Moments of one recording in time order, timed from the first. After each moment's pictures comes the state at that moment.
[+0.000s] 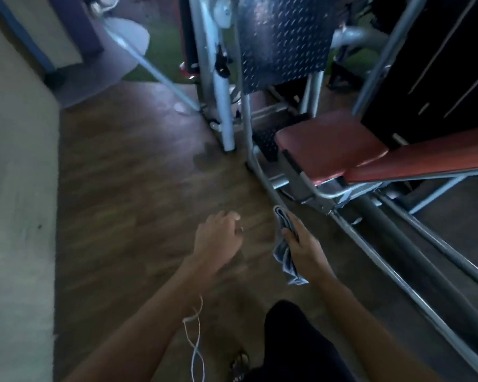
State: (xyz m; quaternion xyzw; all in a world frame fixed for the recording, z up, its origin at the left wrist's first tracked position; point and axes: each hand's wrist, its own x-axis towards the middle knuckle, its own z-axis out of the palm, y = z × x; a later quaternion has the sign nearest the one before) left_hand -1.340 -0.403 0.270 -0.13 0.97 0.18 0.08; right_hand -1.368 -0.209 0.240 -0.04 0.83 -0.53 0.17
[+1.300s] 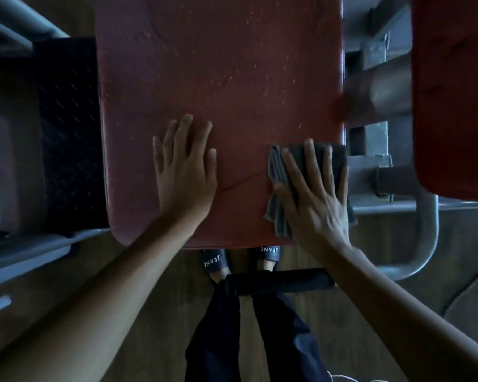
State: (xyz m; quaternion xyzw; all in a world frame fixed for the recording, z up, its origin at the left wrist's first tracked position) left_hand -2.144 -0.305 -0.168 0.38 0.91 0.14 0.11; right_hand -1.951 -0.201 -0.158 0.41 0.89 -0.20 0.09
